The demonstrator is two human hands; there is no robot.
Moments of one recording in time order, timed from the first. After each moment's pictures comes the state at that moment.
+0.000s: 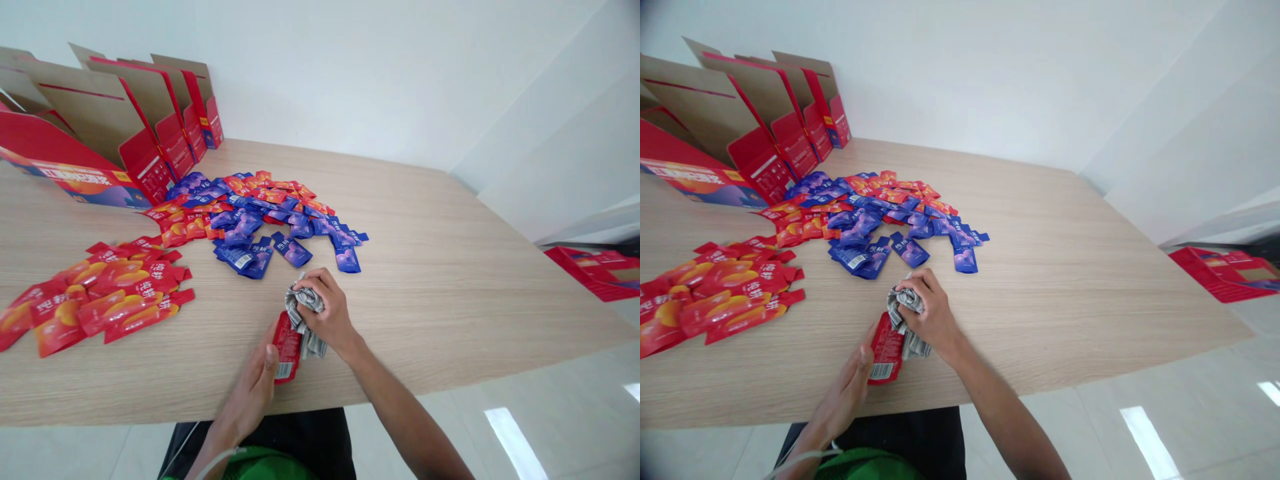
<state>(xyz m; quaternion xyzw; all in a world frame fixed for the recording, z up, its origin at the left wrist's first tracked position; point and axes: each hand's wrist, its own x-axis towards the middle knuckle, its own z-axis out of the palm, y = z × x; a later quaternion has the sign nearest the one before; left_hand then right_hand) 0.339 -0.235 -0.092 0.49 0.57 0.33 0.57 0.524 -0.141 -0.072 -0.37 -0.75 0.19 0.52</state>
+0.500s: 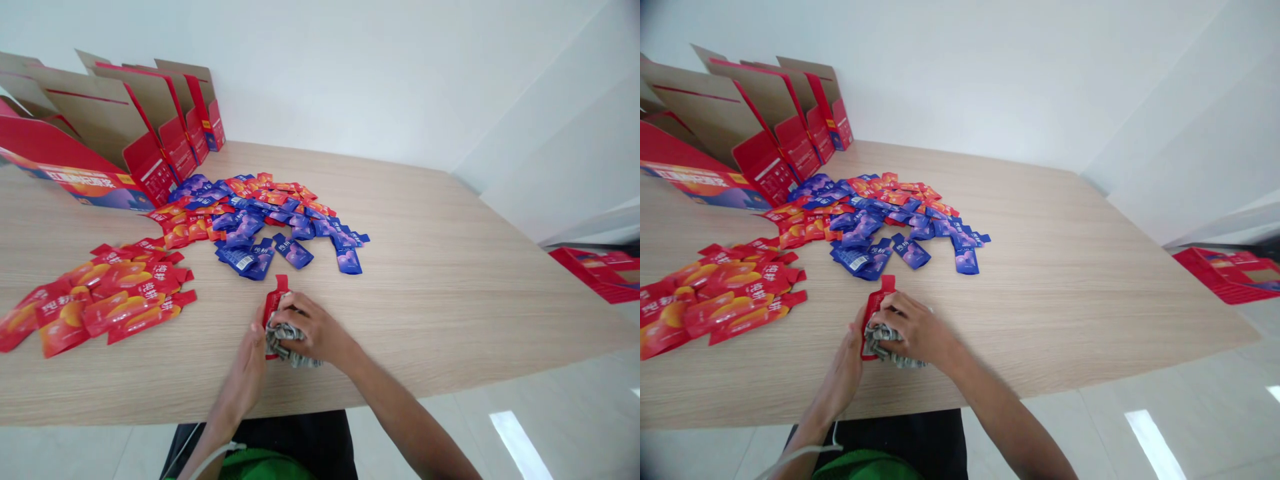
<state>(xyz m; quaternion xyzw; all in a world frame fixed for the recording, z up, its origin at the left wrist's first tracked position) 0.338 -0.211 -0.098 0.44 0.58 0.45 0.52 0.517 -0.150 -0.083 -0.25 -0.87 0.18 0.38</state>
